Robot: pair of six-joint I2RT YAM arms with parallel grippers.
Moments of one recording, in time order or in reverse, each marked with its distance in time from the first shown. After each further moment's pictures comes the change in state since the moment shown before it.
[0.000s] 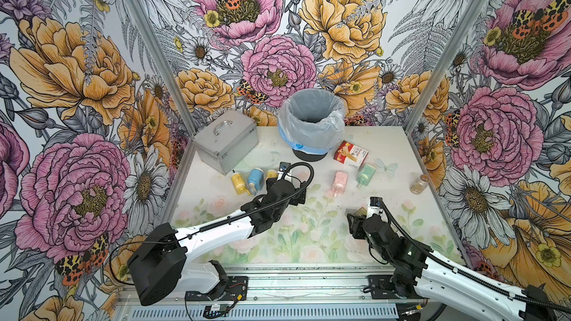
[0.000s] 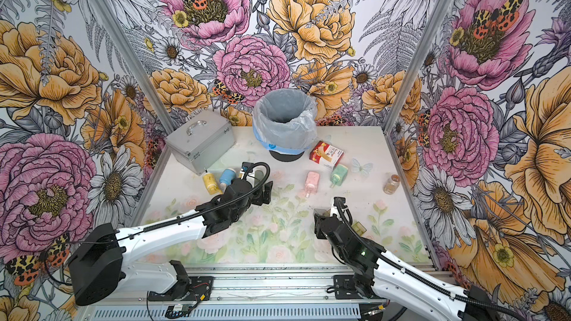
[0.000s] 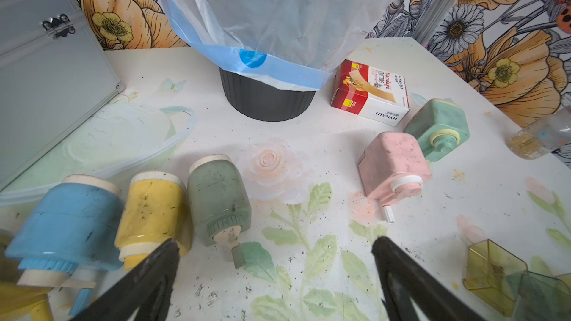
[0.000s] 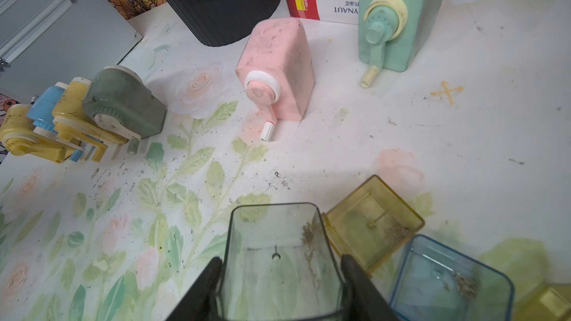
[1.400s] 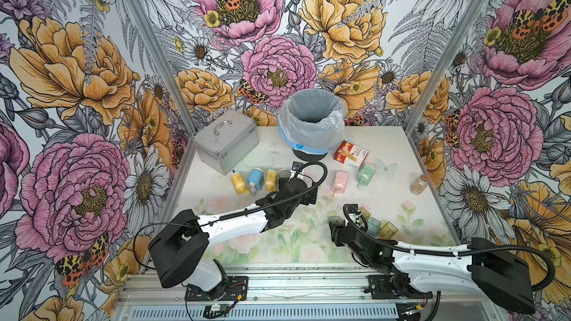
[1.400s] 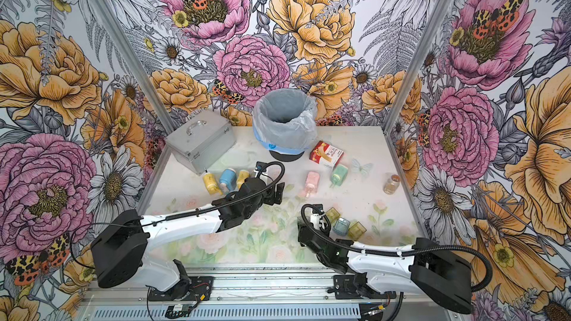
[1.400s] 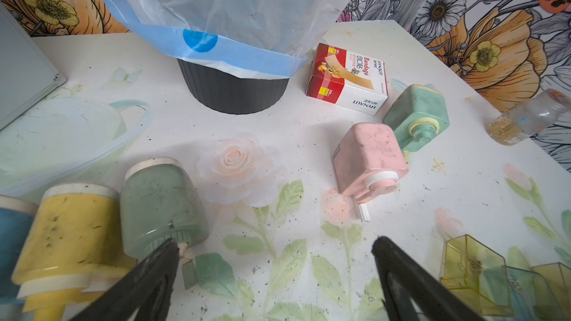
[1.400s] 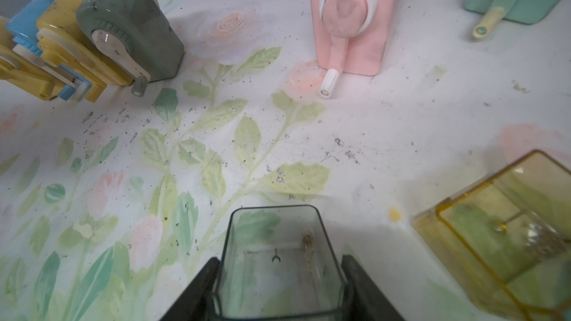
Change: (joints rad) left arm -0.037 0.164 0.098 0.031 0.037 -0.026; right arm 0.193 0.481 -0.028 0.428 0.080 0.027
